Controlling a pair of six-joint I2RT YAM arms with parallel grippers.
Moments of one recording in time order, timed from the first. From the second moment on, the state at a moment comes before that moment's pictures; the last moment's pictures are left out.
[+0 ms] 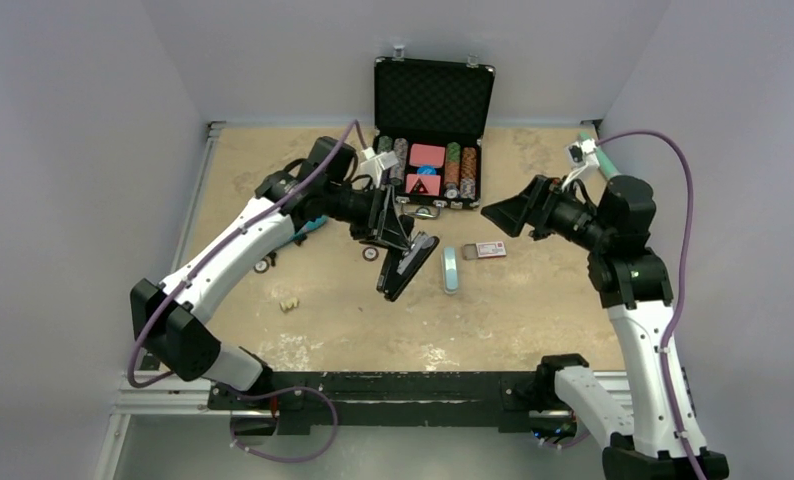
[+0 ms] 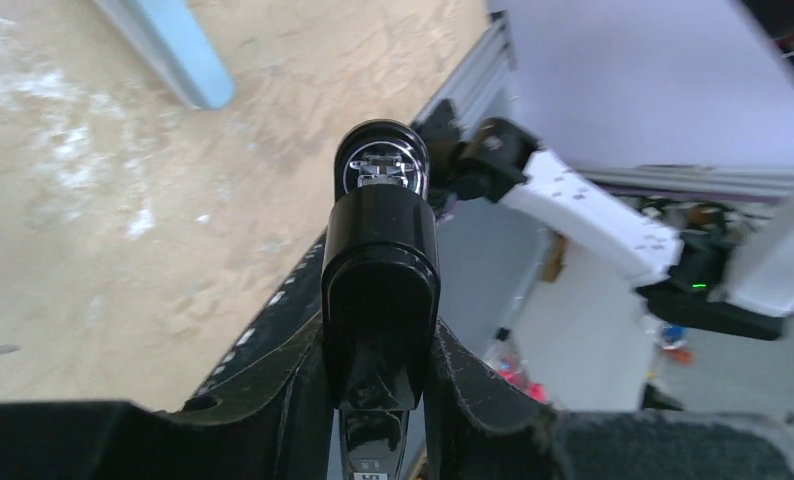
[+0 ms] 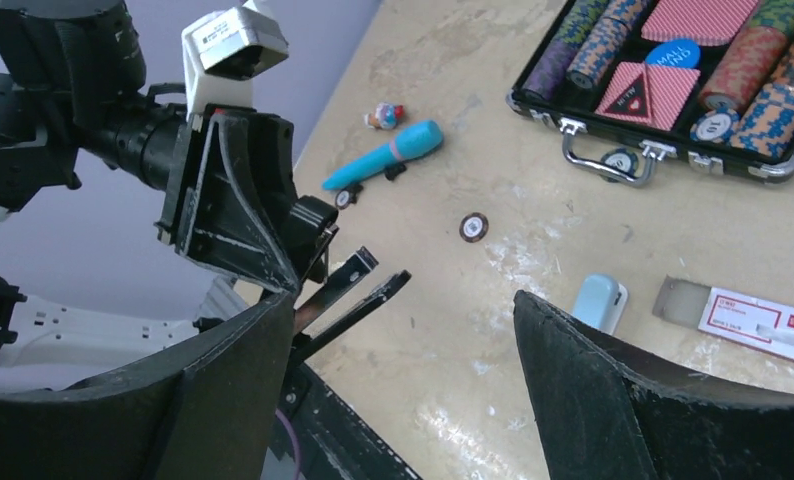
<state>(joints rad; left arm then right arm) -0.59 1.49 1.44 -0.80 0.72 -0.50 0.07 0.87 1.12 -0.55 -0.66 0.49</state>
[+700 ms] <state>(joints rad) -0.55 1.42 1.14 0.10 0.94 -1.23 0.08 0.83 0.77 0.16 -0.89 1.08</state>
